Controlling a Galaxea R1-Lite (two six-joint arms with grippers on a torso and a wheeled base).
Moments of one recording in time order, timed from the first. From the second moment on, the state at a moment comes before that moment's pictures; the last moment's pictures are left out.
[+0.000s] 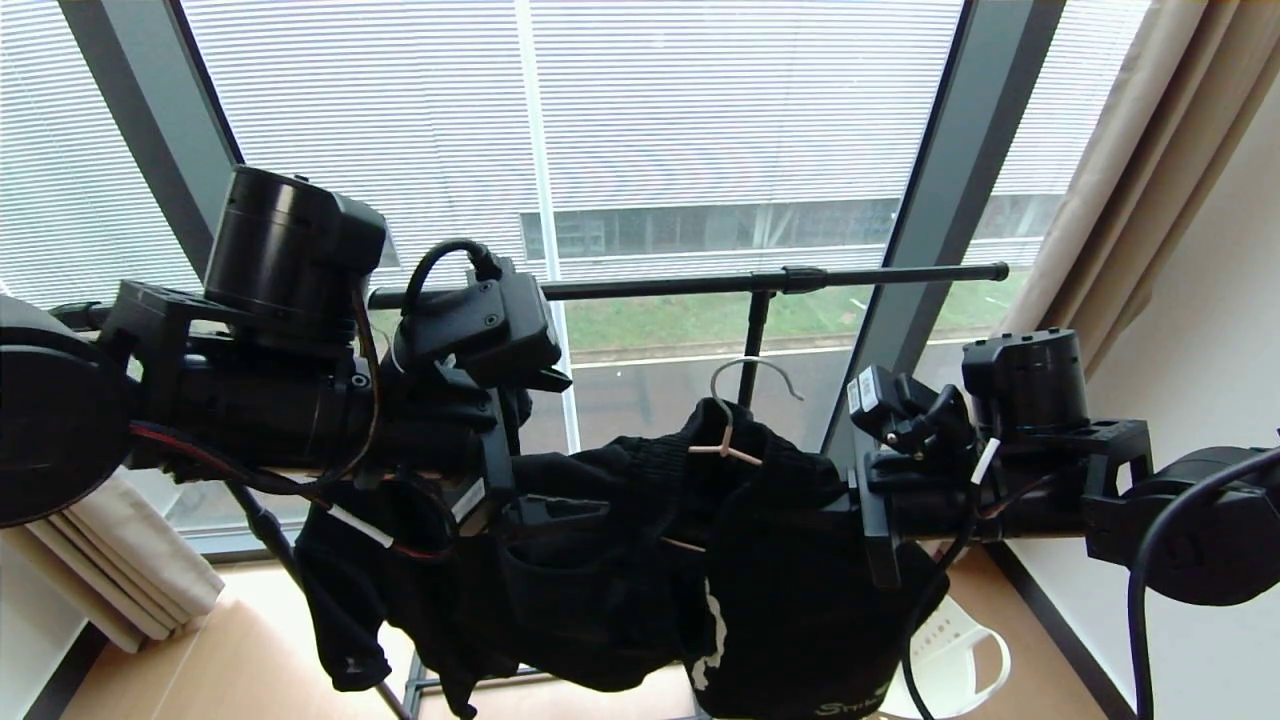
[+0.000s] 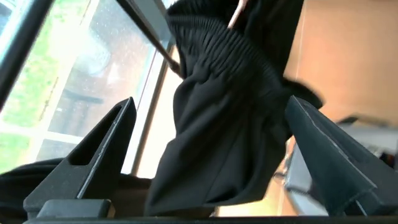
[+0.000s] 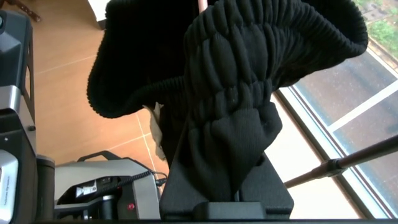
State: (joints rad) left arm -0.52 1.61 -1.13 0.10 -0.42 0.75; right arm 0.40 1.79 -0.82 -0.41 0.76 -0.43
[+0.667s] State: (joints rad) left arm -0.54 1.74 -1.13 0.03 -0.48 0.77; right arm 0.40 1.79 -0.81 -0.41 0.79 -0.43
